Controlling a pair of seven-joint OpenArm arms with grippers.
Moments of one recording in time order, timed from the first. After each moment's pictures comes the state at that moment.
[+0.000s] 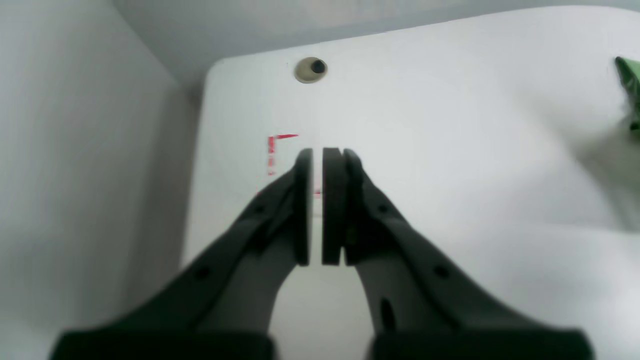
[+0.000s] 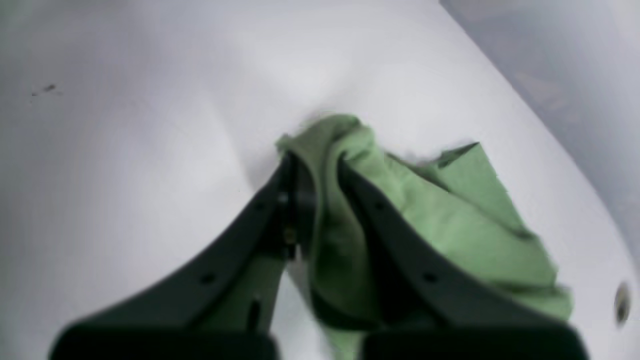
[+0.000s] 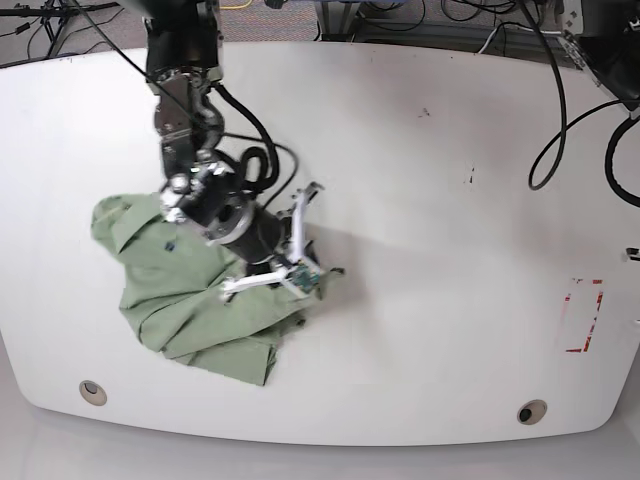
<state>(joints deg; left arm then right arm) -14.0 -30.7 -40.3 104.9 -39.9 -34.4 69.1 8.5 3.5 -10.7 113.0 9.1 39.8 -58.7</state>
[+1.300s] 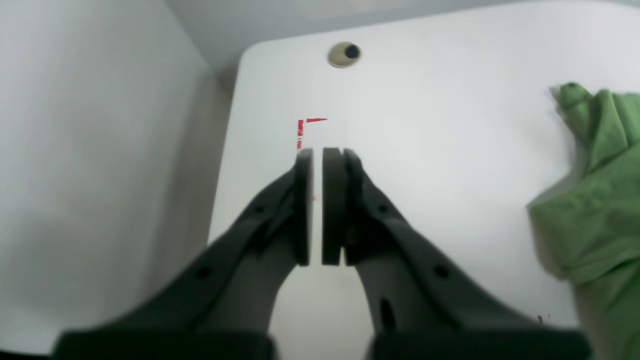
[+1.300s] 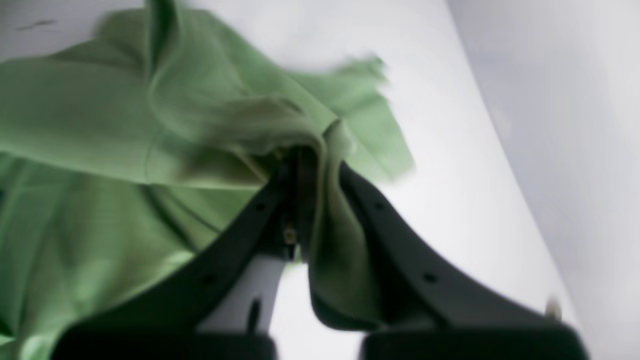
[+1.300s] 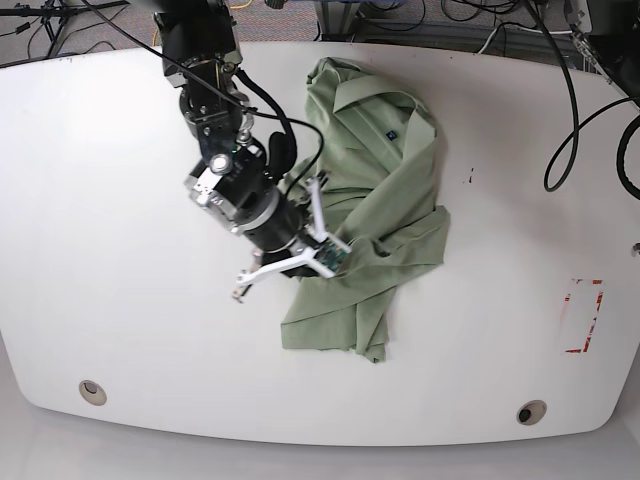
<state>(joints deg) -12.9 -32.9 -41.2 104.9 -39.5 -34.2 70.7 6.5 1.9 -16.7 113.8 -7.9 40.8 -54.7</state>
